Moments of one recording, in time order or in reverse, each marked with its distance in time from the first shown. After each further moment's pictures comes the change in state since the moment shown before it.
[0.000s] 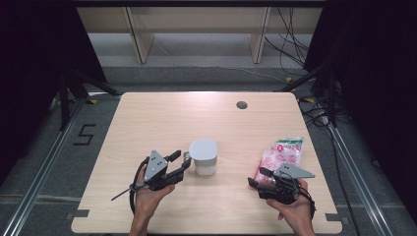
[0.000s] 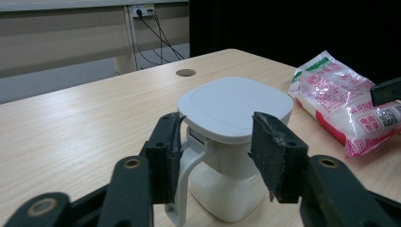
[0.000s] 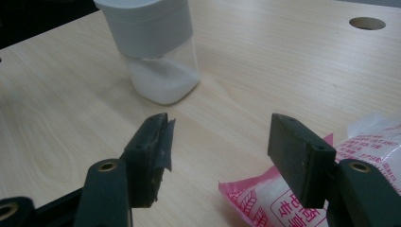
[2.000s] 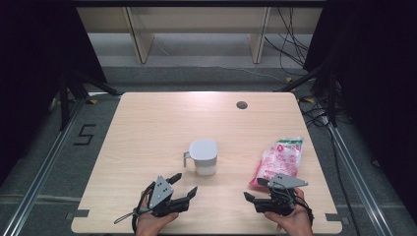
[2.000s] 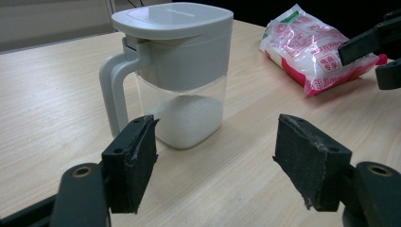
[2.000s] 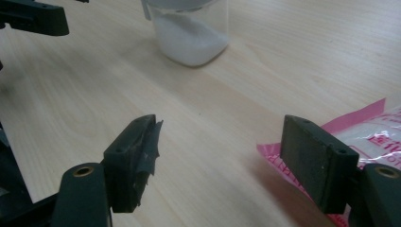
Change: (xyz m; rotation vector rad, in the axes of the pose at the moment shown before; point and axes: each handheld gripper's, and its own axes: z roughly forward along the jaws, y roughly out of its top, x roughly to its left) left arm -0.038 -0.048 -0.019 0.080 -0.040 -0.006; right arm 0.020 -0.016 -0.002 0.121 0.049 -0.027
